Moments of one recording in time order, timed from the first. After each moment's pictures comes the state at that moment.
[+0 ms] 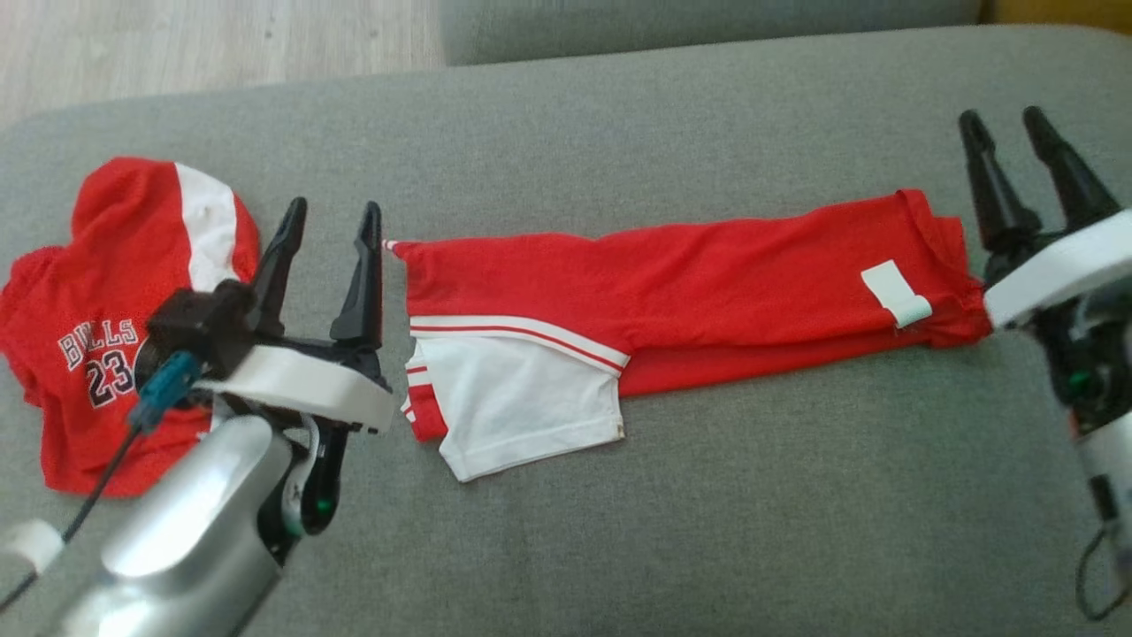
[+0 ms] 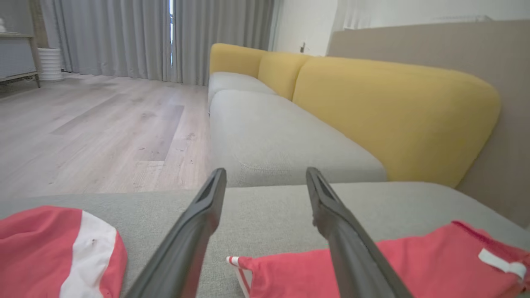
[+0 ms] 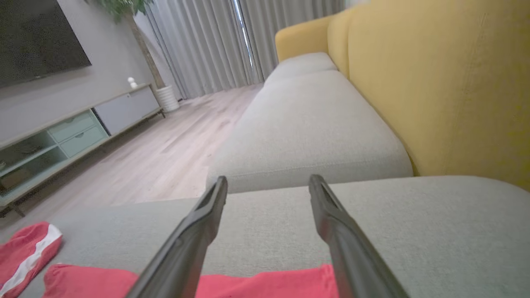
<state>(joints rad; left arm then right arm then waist) -0.56 0.49 -0.83 0.19 -0.92 0.26 -0.25 -0.52 -0.46 0.28 0.39 0.74 0.12 0.04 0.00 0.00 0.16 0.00</state>
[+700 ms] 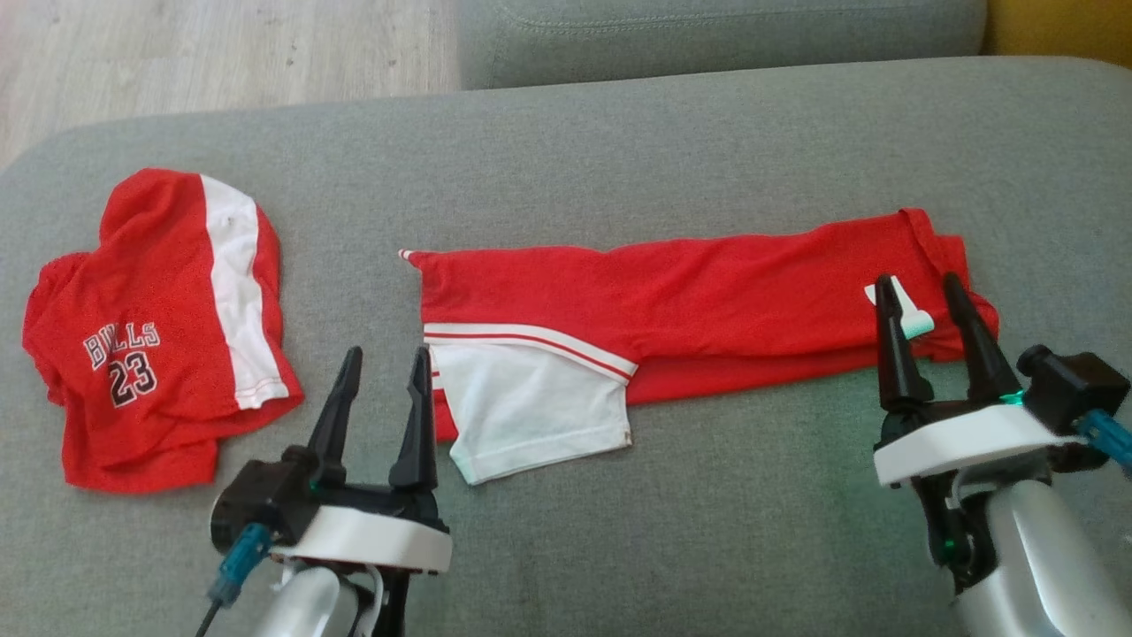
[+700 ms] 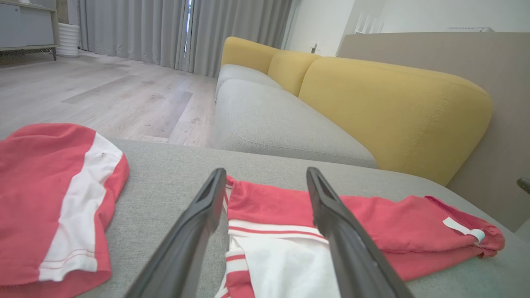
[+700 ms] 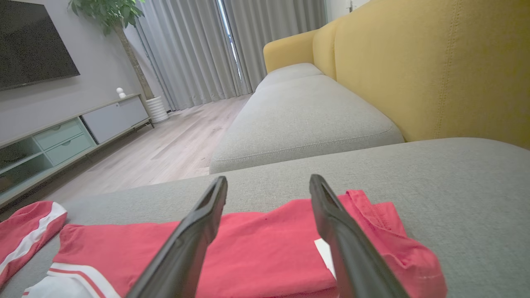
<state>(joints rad) -0.14 0.19 -0.46 0.16 -0.53 0.09 -0.25 -0.17 -0.11 0.07 0.27 0.32 0.12 -0.16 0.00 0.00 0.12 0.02</state>
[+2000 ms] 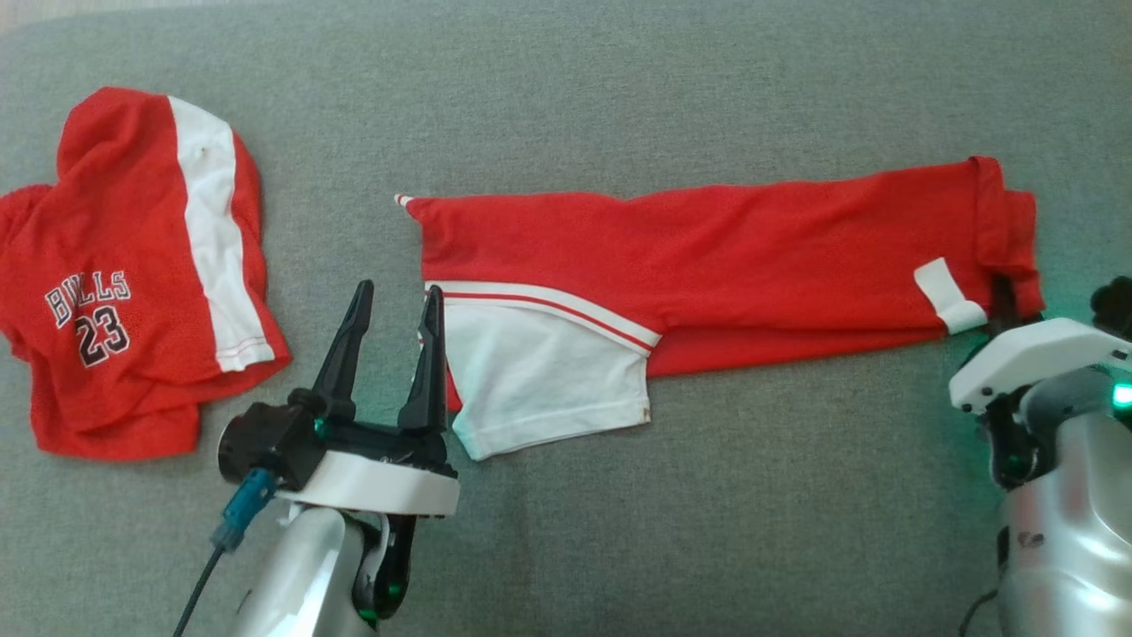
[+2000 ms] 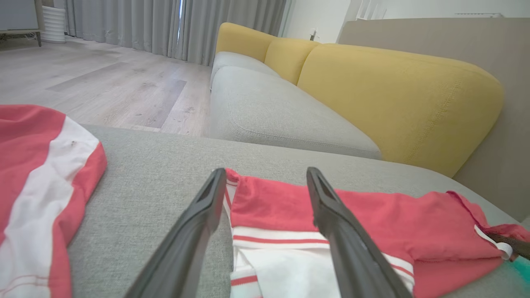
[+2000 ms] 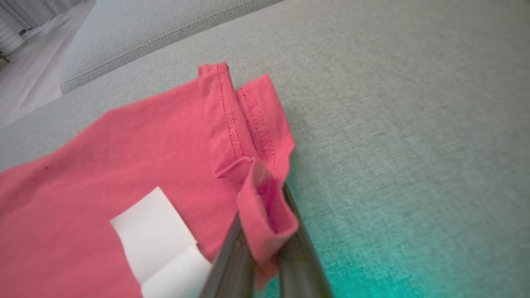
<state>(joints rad) -0.23 0.07 -0.32 0.24 -0.37 -0.08 -0.25 -0.46 -0.05 -0.36 0.68 0.12 0.12 0.09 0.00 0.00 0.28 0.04</state>
